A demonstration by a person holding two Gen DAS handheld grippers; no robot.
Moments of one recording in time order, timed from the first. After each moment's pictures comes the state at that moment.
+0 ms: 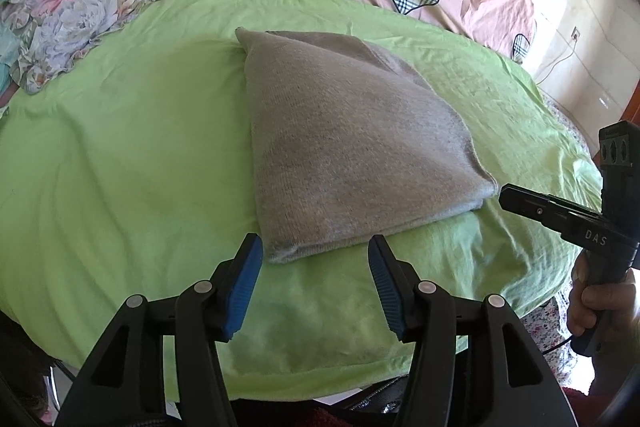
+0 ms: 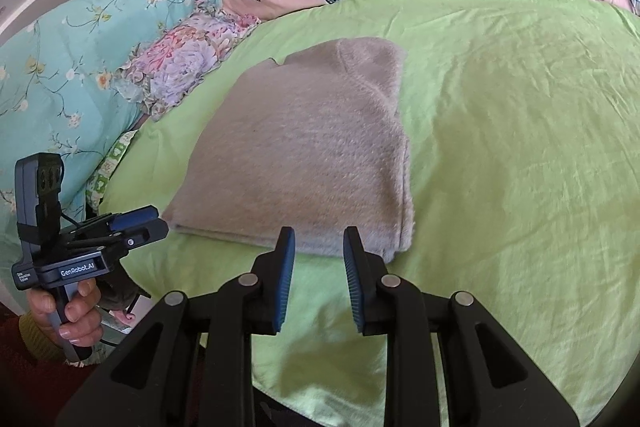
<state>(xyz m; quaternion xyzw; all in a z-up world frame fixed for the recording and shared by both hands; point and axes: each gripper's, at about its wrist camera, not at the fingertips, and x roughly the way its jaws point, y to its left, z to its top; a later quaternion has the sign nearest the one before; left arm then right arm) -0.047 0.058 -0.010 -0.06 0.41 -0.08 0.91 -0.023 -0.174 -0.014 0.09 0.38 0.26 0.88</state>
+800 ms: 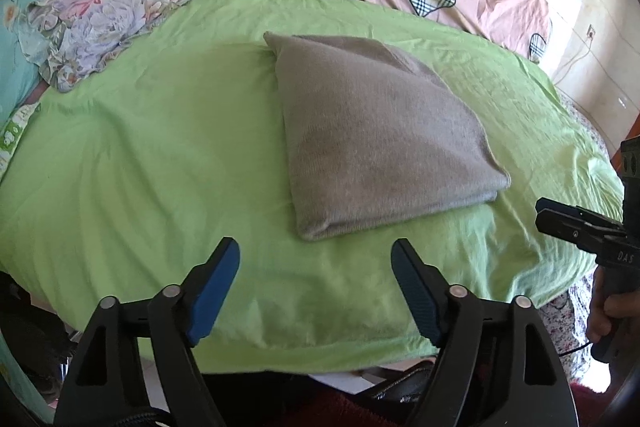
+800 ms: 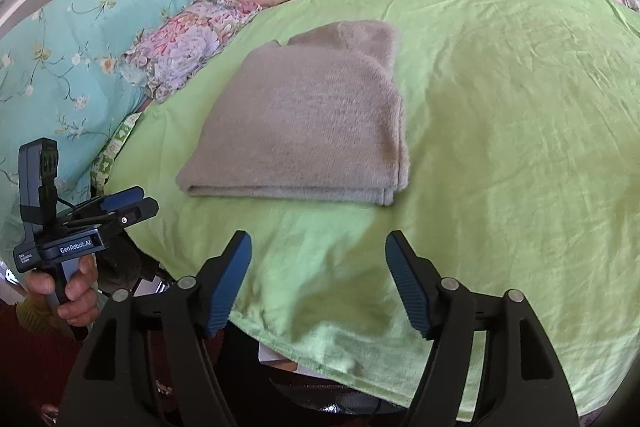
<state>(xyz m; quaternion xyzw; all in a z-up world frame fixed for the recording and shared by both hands) -0.062 0.071 0.003 -0.04 0.41 -0.04 0.91 -0.052 -0.182 -0.014 0.09 0.39 0.25 0.88</state>
